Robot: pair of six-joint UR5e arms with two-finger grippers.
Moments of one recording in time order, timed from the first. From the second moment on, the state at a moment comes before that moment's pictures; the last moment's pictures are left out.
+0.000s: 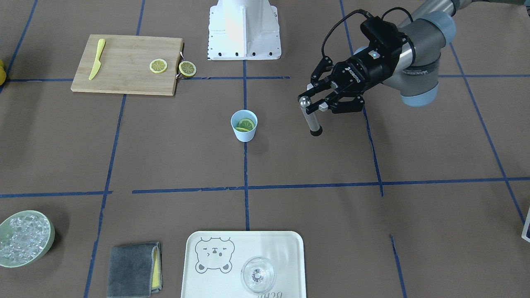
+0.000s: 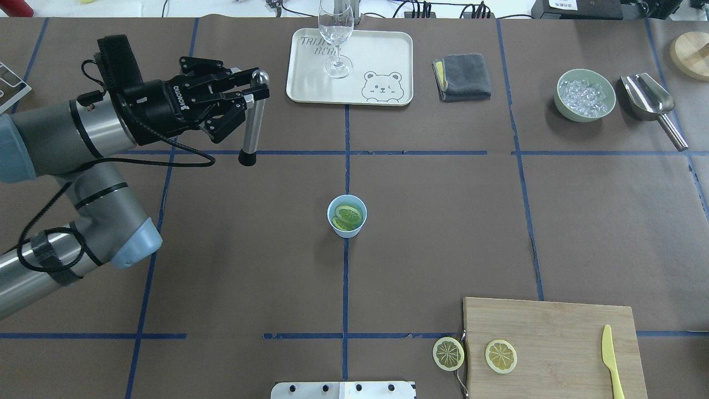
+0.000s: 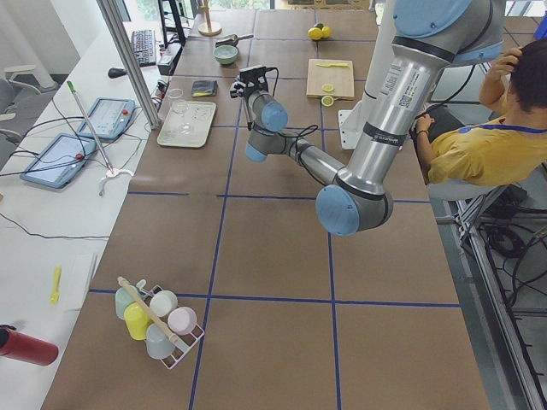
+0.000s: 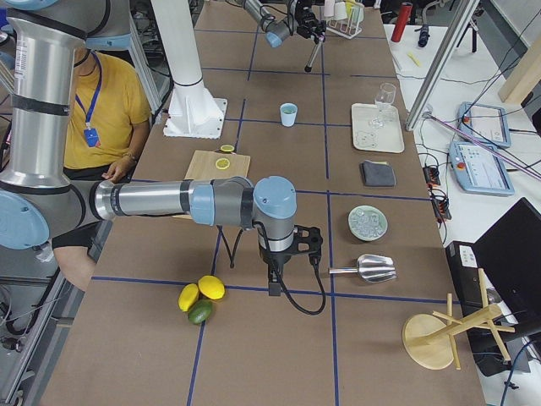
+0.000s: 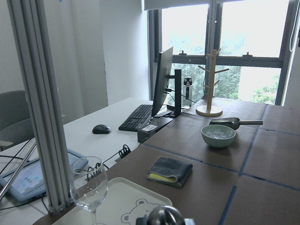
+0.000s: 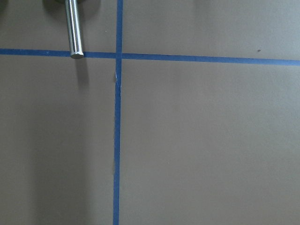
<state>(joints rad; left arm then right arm) -0.70 -2.04 -1.54 -3.30 -1.69 -0.46 1.63 -1.76 1.87 -1.67 2.23 -0.04</state>
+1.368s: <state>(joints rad) -0.40 -2.22 -1.31 -3.53 -1.33 -0.31 1.64 -1.77 1.86 -1.67 2.29 -0.03</state>
